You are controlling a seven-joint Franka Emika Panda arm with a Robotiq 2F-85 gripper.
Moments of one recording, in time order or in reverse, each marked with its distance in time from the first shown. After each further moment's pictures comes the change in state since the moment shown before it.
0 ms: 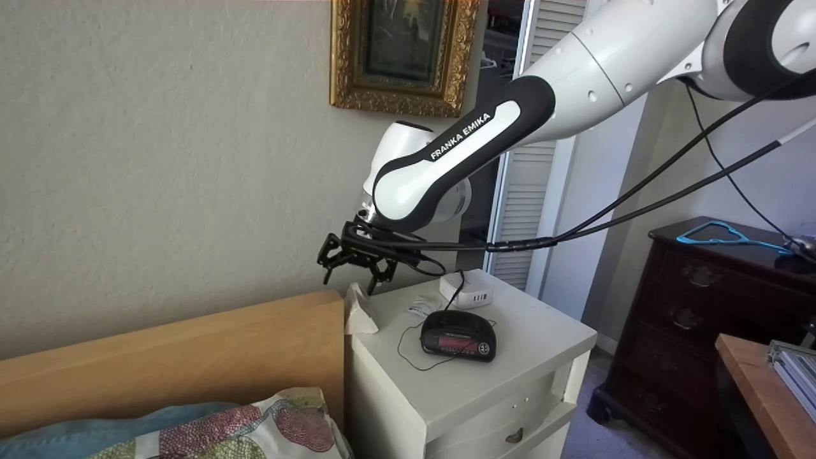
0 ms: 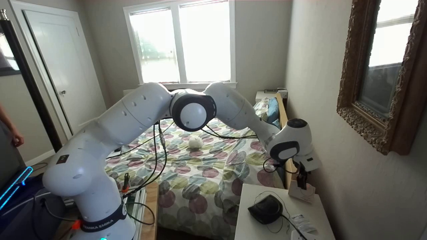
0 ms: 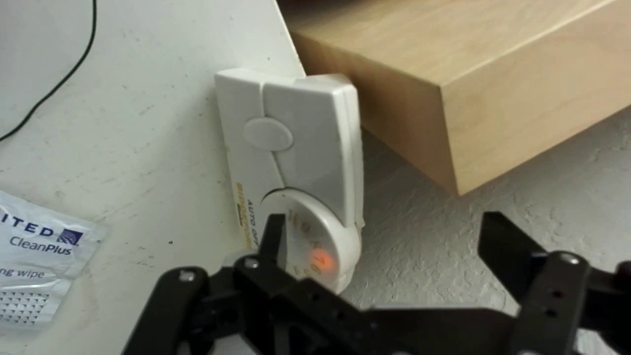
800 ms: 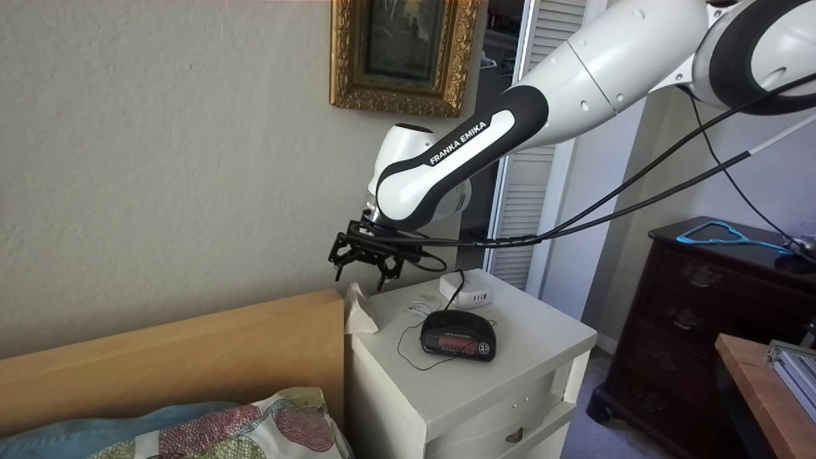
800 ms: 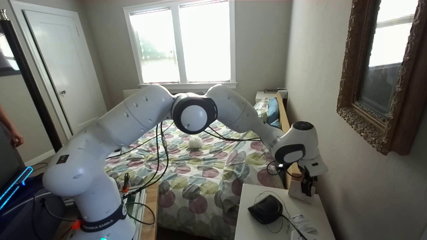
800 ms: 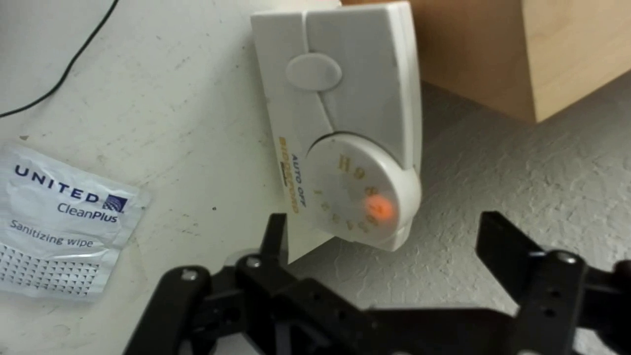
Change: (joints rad) arm 0.001 0.033 -0.059 0.050 -0.002 -0.058 0.074
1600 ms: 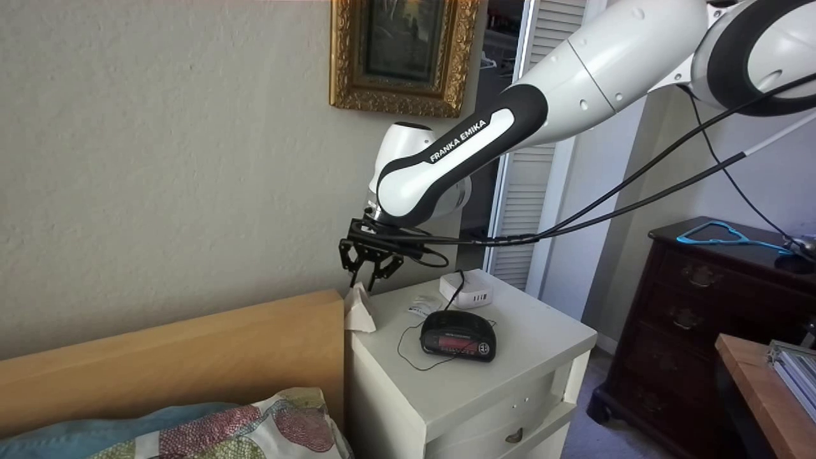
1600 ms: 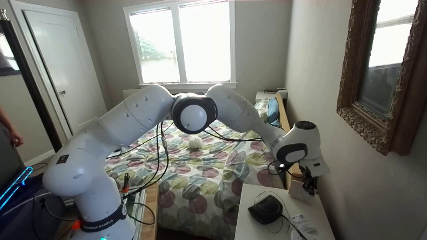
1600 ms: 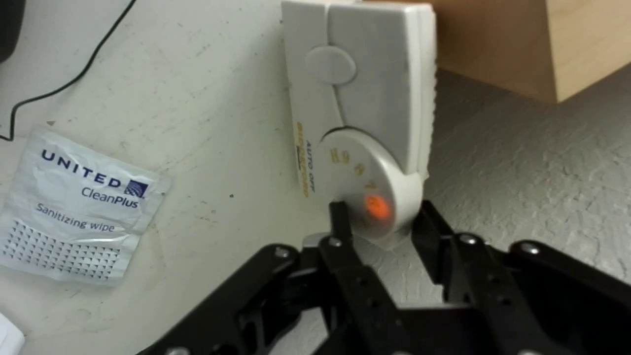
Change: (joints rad) arm 0.000 -0.001 -0.017 0.013 -0.002 -0.041 0.006
